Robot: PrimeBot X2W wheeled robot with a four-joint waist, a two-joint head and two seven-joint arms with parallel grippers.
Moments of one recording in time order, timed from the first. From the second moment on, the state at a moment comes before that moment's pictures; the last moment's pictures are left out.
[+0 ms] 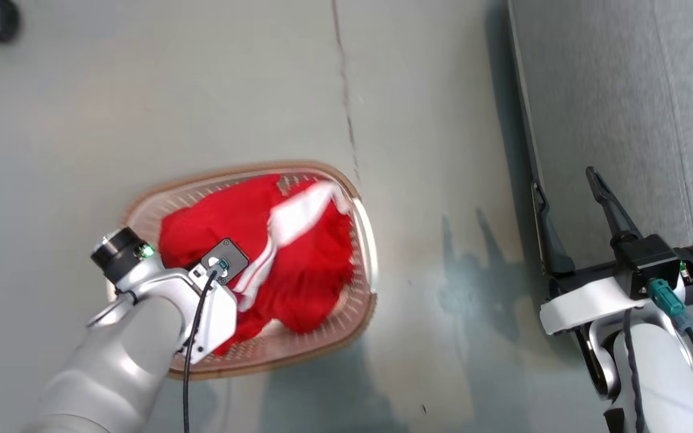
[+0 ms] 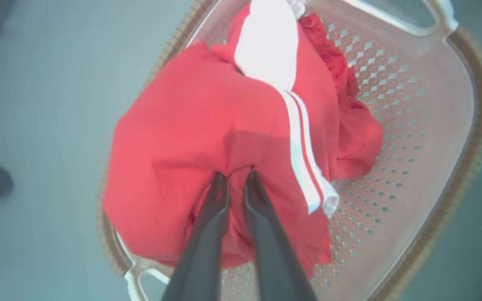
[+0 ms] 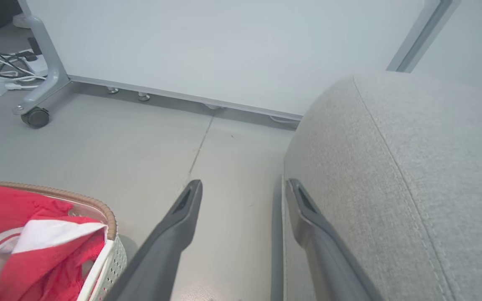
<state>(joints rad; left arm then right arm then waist) -0.83 0.13 -0.86 1.29 -0.05 -0.13 -0.19 -0.33 -0.05 0.07 0.27 -0.07 0.13 -0.26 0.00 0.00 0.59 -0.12</state>
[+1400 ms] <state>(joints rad) -0.54 0.05 -0.36 0.22 -0.31 -0.05 -0.26 -0.11 -0.05 0.12 0.30 -0.02 0.13 -0.26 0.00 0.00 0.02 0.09</state>
